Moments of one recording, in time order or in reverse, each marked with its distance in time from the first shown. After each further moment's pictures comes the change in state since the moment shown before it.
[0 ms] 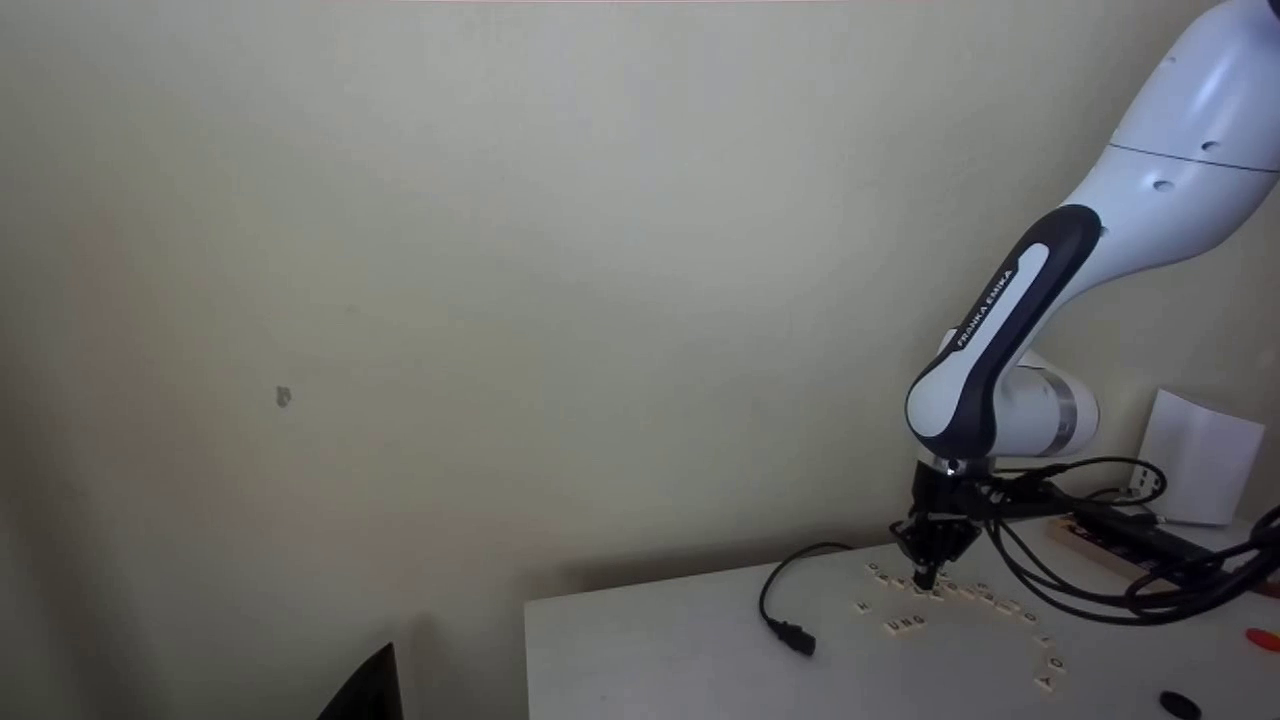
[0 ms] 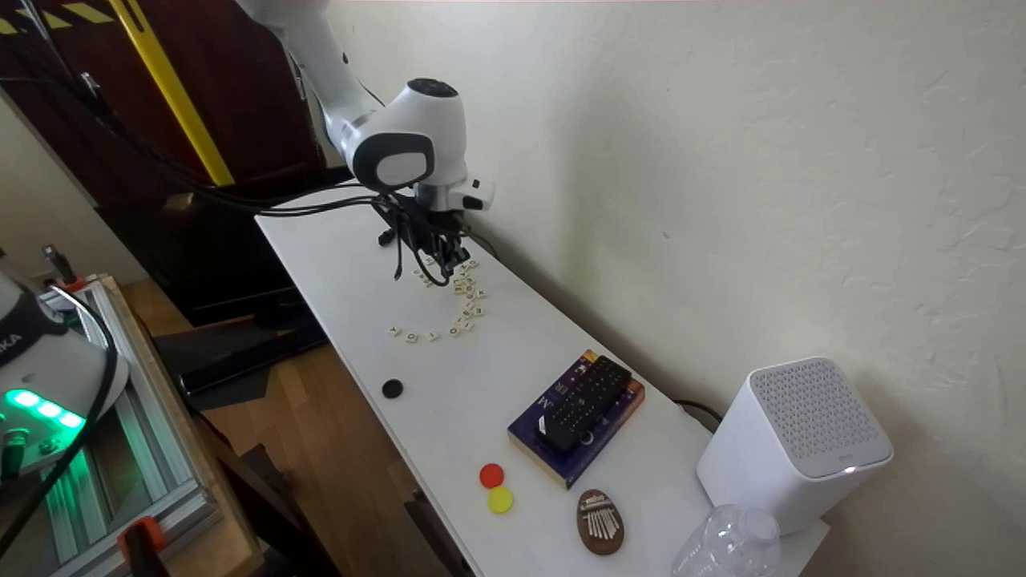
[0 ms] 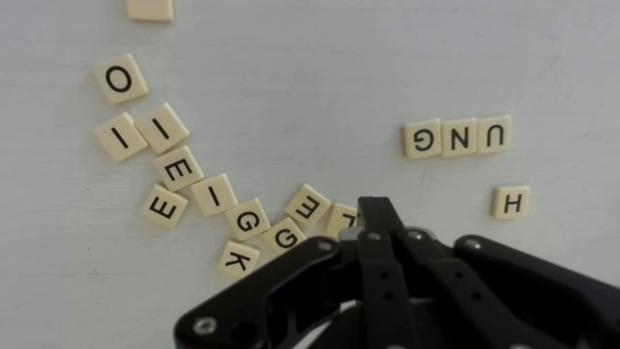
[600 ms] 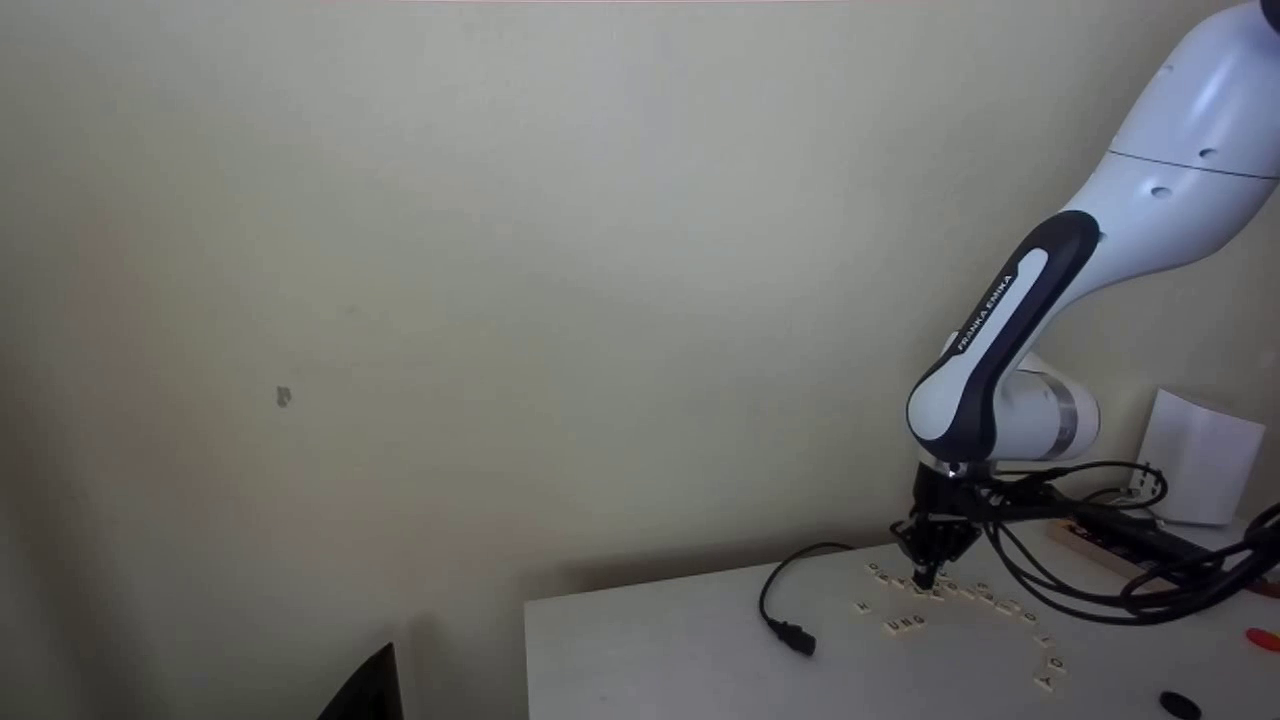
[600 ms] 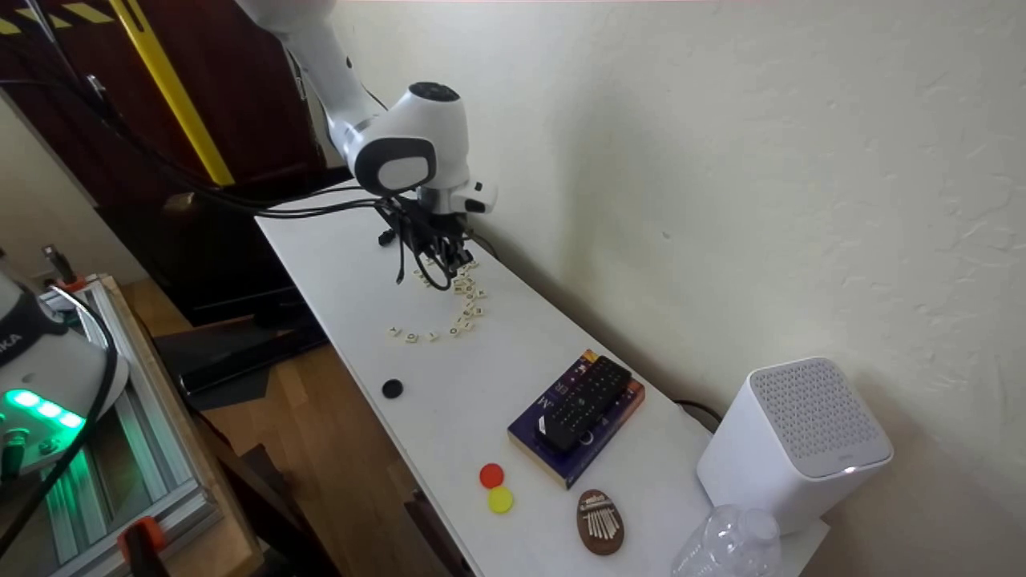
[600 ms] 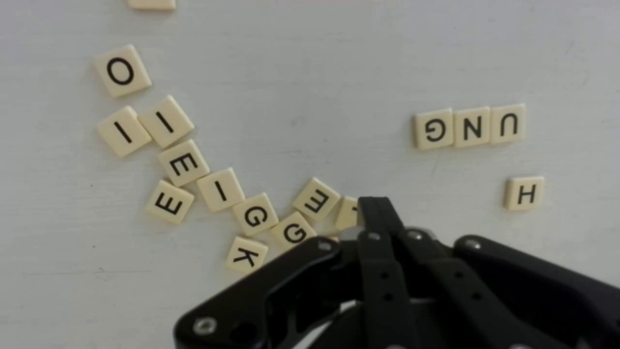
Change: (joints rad) arm -0.010 0.015 0.002 0.008 0.006 0.024 0.000
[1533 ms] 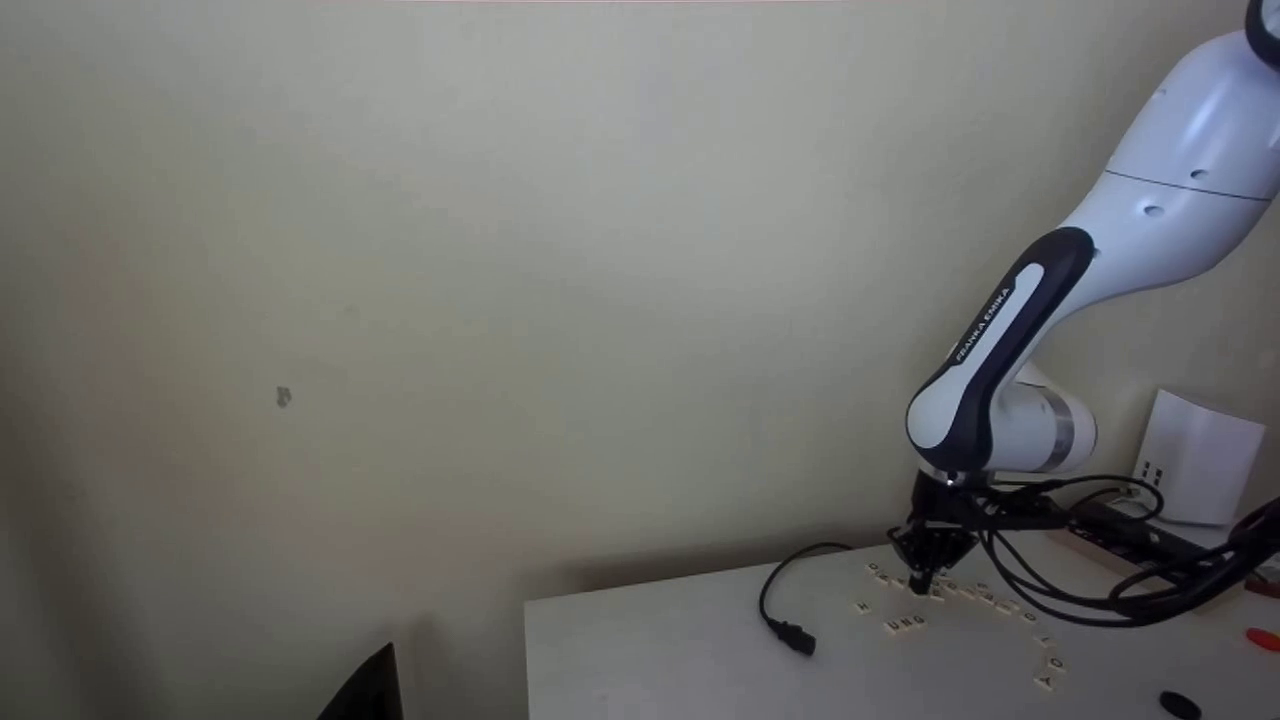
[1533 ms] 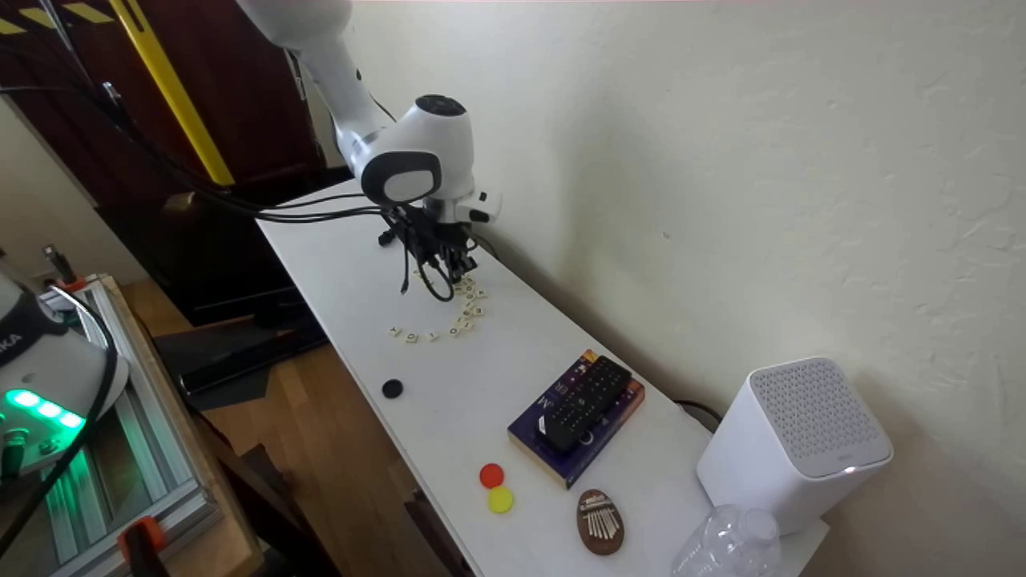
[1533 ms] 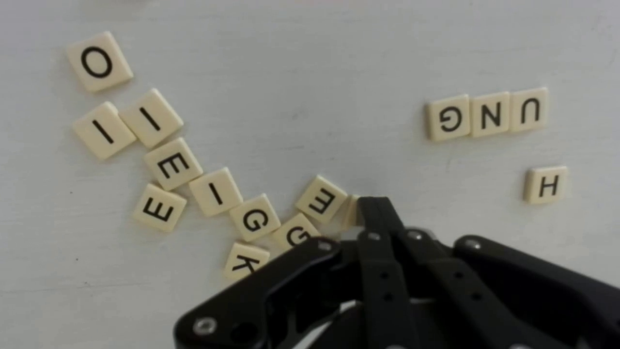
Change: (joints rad) arm -0.042 0.051 0.032 0.034 0.002 0.026 0.000
